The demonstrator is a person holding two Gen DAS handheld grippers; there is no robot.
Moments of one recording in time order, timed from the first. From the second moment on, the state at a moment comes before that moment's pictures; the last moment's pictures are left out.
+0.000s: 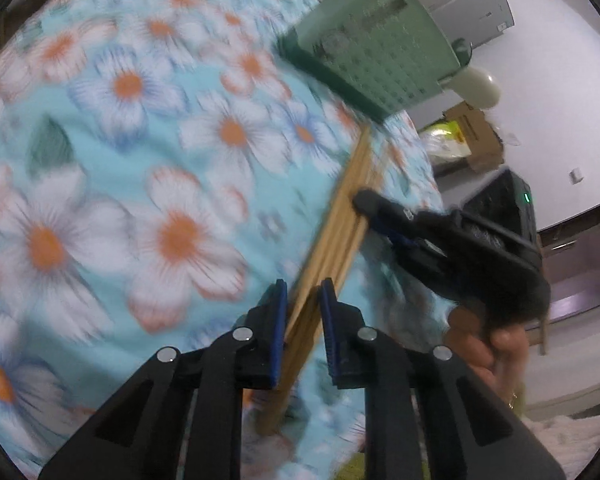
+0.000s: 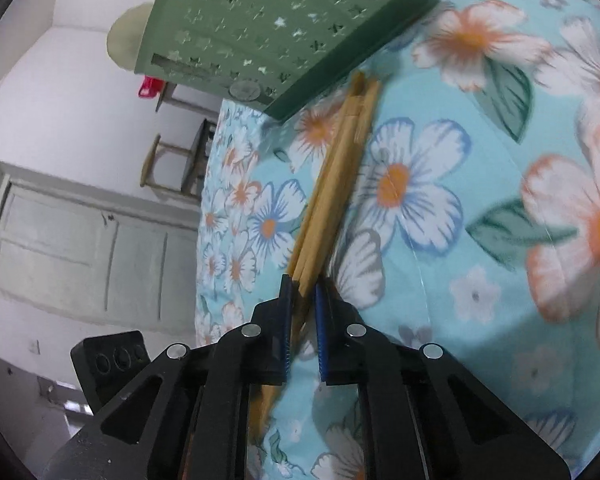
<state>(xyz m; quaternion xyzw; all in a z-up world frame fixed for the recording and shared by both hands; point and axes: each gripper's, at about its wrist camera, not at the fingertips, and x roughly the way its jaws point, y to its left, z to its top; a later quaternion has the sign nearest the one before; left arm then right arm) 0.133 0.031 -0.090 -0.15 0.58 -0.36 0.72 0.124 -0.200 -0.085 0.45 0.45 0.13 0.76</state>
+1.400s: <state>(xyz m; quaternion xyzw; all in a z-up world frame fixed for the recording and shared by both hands) 0.169 -0.033 -0.091 -0.14 0.55 -0.35 0.74 0.113 -0.226 -0.078 0.31 0.48 0.11 0.81</state>
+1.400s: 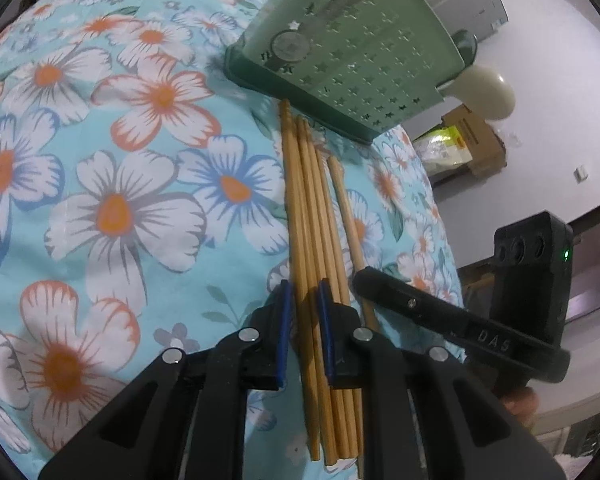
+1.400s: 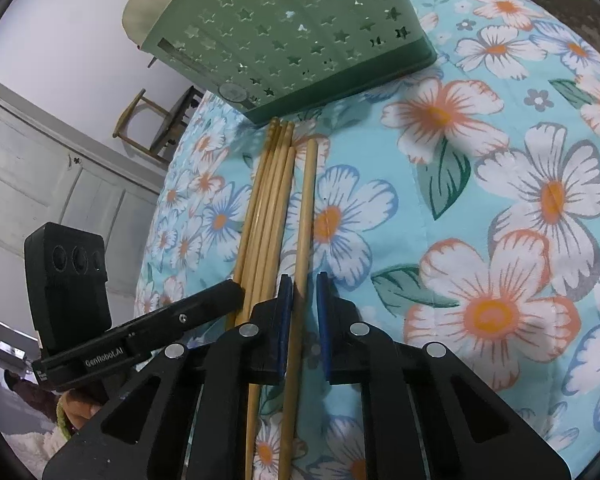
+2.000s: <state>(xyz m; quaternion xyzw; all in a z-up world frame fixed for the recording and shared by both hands) 0.146 0.020 -0.082 -0.17 0.54 -0.32 0.76 0.098 -0.250 -0.070 0.30 0.46 0.08 0.83</state>
